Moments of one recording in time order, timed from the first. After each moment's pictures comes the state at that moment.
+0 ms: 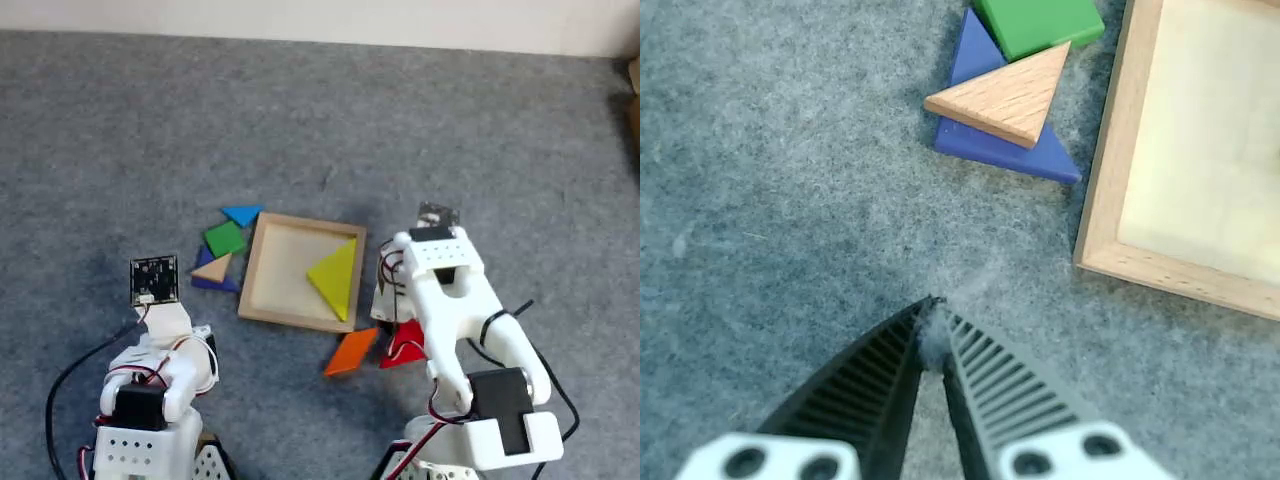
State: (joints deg) left arm -1.8 -103.9 96.0 73.4 17.2; right arm -14.2 -5.5 37.7 72.4 -21.4
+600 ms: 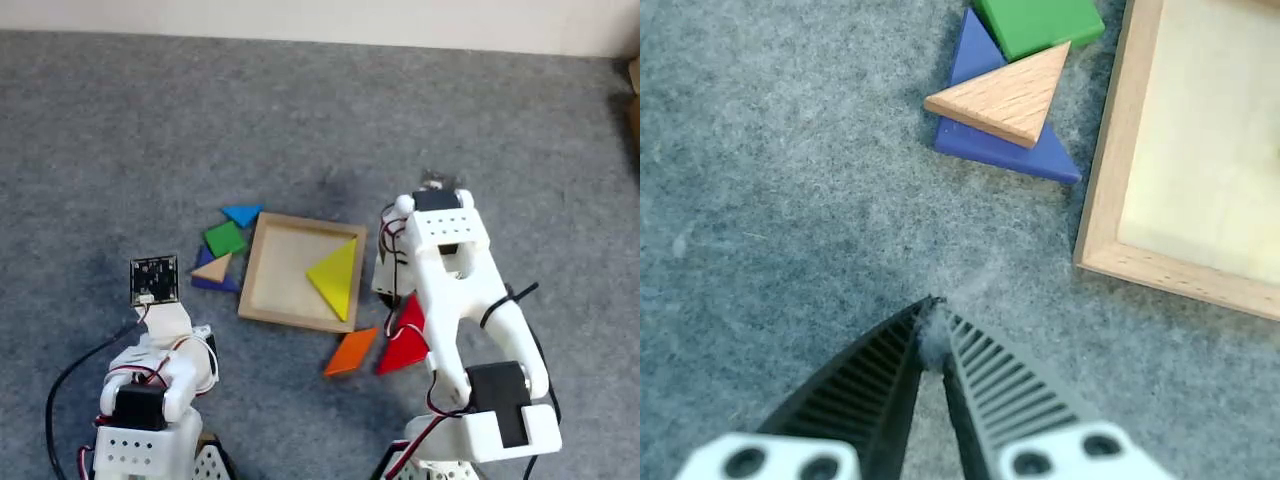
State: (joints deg) left arm -1.8 -103.9 96.0 73.4 17.2; right arm -14.3 -3.9 24.7 83.6 -21.2
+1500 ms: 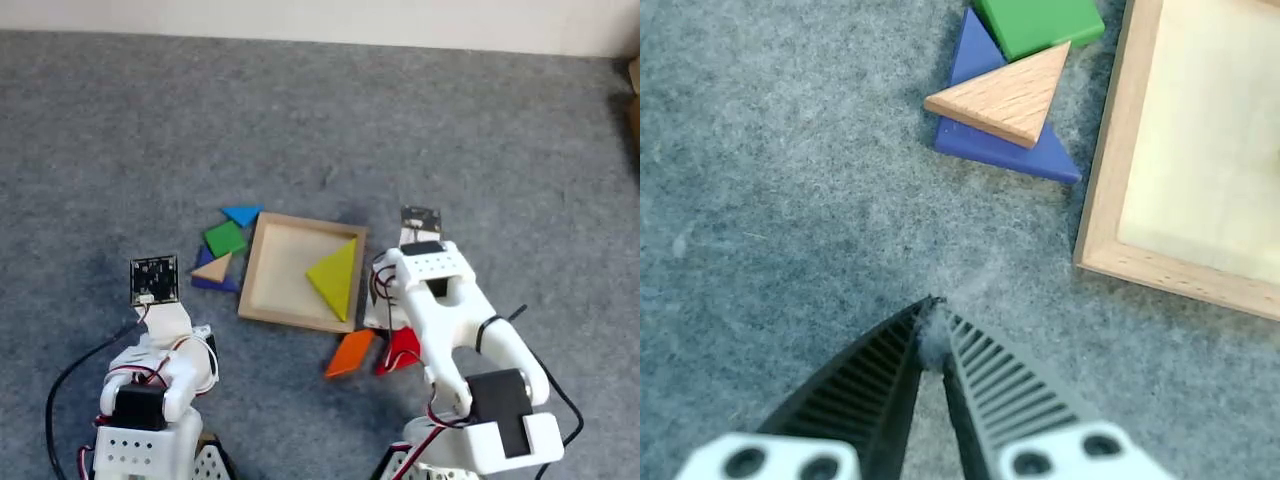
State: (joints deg) left arm -1.8 -103.9 96.0 73.4 17.2; right arm -15.6 -5.0 46.3 59.5 -15.3
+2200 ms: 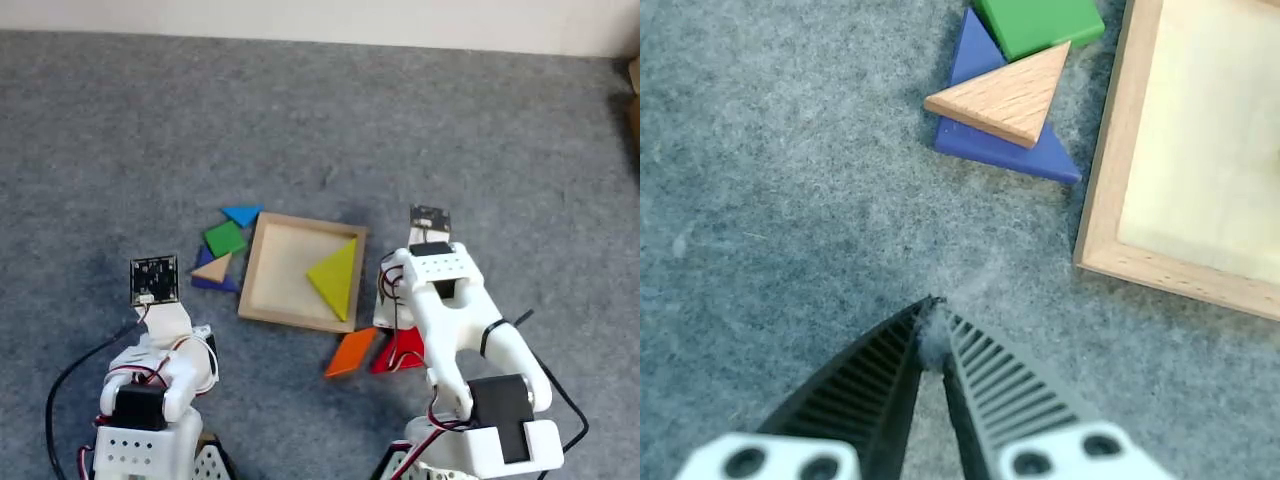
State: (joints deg) left arm -1.8 -103.9 96.0 73.4 17.2; right arm -14.2 -5.1 46.5 59.5 -14.7
